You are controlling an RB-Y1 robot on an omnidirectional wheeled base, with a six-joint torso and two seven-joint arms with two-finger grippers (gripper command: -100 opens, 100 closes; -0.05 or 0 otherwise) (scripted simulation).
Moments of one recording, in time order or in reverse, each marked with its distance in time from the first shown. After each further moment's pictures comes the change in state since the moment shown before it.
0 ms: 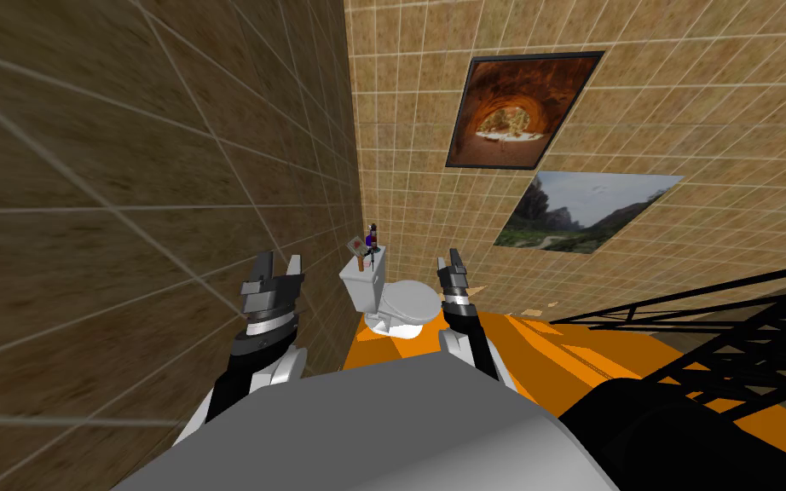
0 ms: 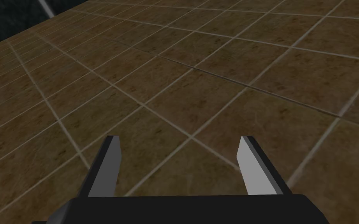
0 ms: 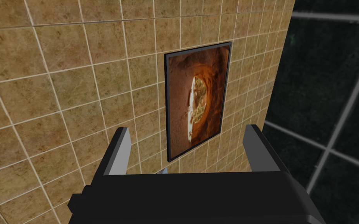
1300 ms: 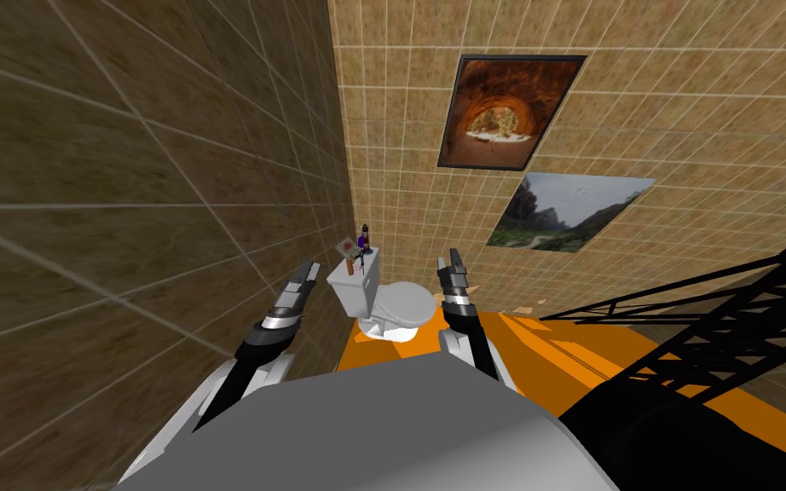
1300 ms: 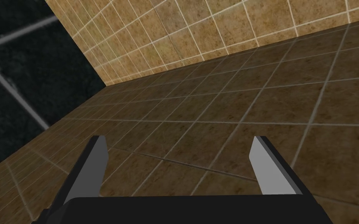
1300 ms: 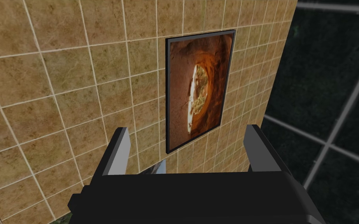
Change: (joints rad) left arm -0.039 0.240 0.025 0.103 -0.127 0.065 -0.051; right arm 0.000 0.000 0.000 0.000 0.000 0.000 0.000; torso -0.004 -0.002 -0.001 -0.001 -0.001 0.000
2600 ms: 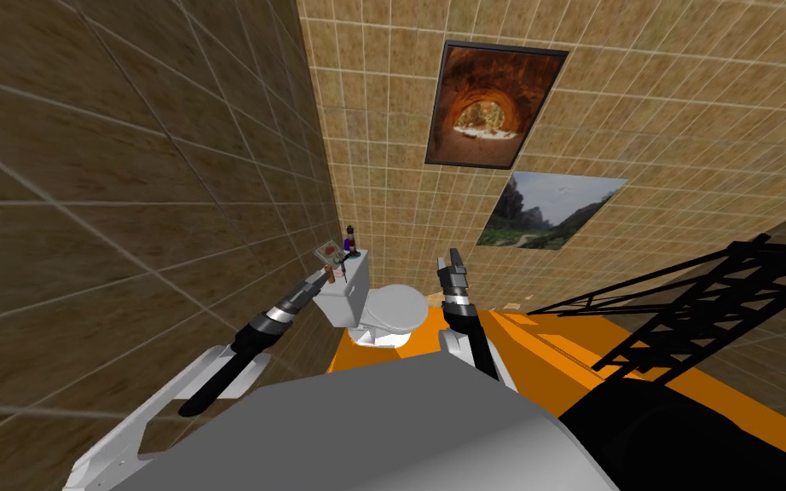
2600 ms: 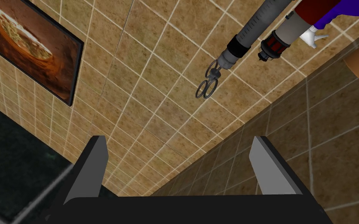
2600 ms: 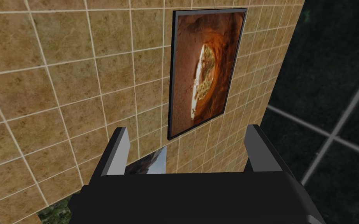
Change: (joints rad) left arm -0.070 0.307 0.042 0.147 -0.201 0.134 -0.074; right arm 0.000 0.000 0.000 0.000 0.000 0.000 0.000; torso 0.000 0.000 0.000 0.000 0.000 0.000
